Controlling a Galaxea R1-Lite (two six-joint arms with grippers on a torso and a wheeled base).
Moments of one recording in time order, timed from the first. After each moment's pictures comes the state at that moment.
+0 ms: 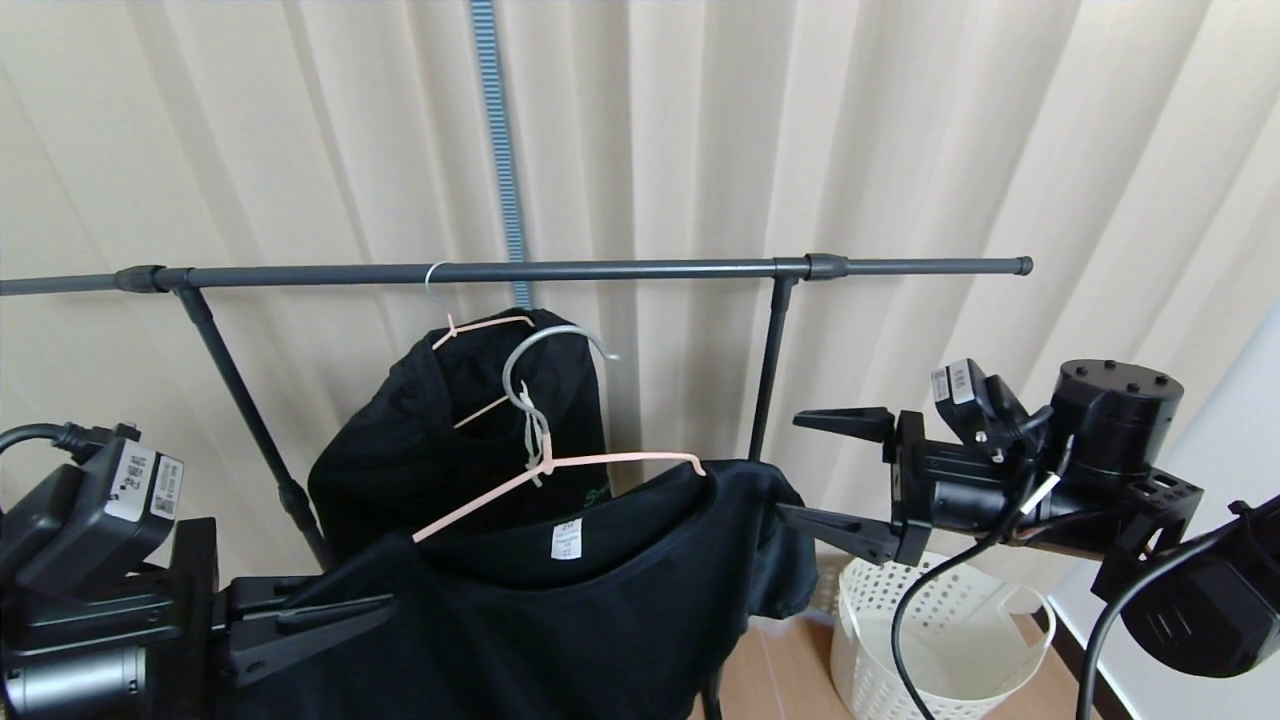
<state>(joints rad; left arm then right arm) -0.19 1.15 -0.46 -0.22 -0.75 0.46 0.28 1.88 -0.58 -1.11 0.87 -0.21</state>
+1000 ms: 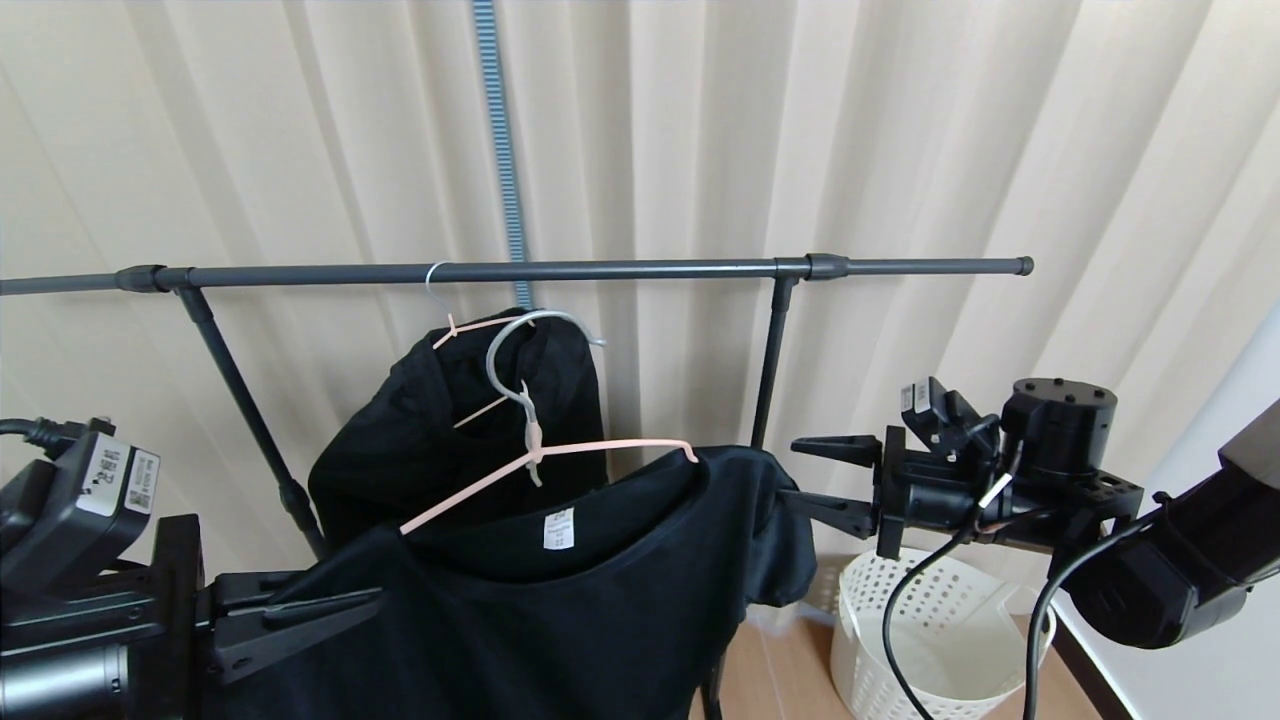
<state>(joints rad) -0.17 1.13 -0.46 -0.22 -0.75 0.45 0.23 2.01 -0.63 -1.11 0.87 -0.22</state>
